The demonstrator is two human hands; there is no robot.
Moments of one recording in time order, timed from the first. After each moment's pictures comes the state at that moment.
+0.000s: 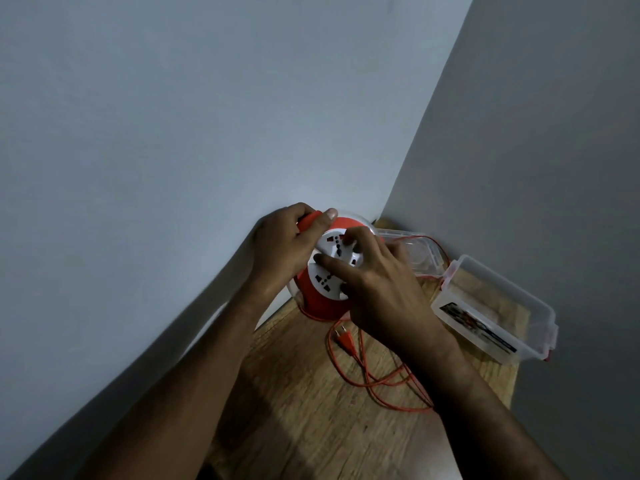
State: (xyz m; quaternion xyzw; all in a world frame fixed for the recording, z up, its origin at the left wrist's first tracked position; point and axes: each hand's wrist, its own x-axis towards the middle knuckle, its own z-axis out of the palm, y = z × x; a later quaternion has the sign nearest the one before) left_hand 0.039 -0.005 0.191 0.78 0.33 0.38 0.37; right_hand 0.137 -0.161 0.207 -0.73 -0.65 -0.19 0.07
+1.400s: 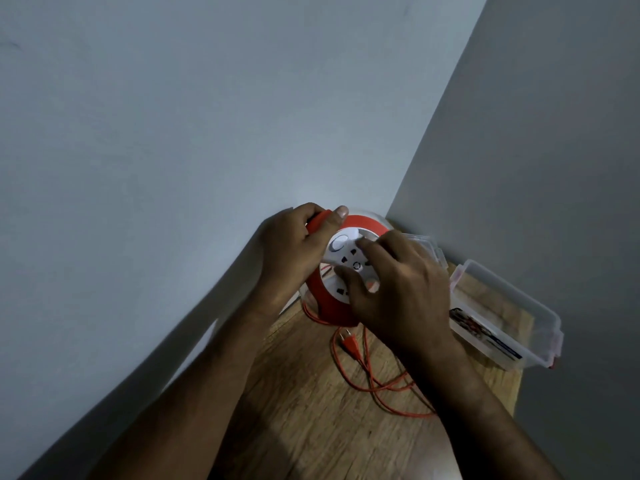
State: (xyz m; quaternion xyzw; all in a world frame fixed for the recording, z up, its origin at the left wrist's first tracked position) left_hand 0.032 -0.017 0.212 0.76 0.33 0.41 0.38; right_hand 0.108 -0.166 0.240 -0.77 -0.55 -0.21 0.24
